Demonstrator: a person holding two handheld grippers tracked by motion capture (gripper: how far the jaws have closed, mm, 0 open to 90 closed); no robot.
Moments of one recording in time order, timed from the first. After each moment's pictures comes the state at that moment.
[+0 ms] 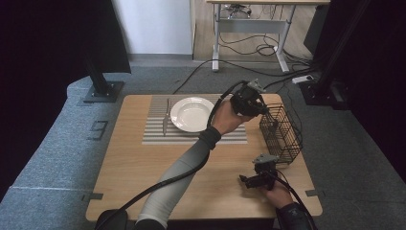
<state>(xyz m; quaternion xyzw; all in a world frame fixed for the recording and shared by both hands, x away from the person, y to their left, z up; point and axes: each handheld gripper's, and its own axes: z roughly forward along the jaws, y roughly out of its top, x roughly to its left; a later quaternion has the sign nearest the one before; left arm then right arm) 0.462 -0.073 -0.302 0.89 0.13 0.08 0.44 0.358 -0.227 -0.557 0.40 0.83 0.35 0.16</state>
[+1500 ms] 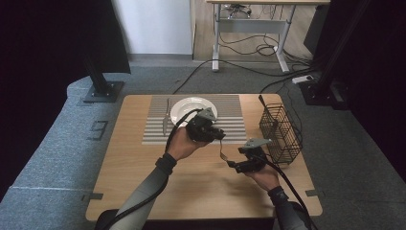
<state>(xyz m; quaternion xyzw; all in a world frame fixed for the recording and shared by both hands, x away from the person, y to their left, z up) 0.429 0.046 -0.388 0.90 0.16 0.05 0.41 0.386 -0.185 -0.498 0.33 0.83 0.43 0.12</state>
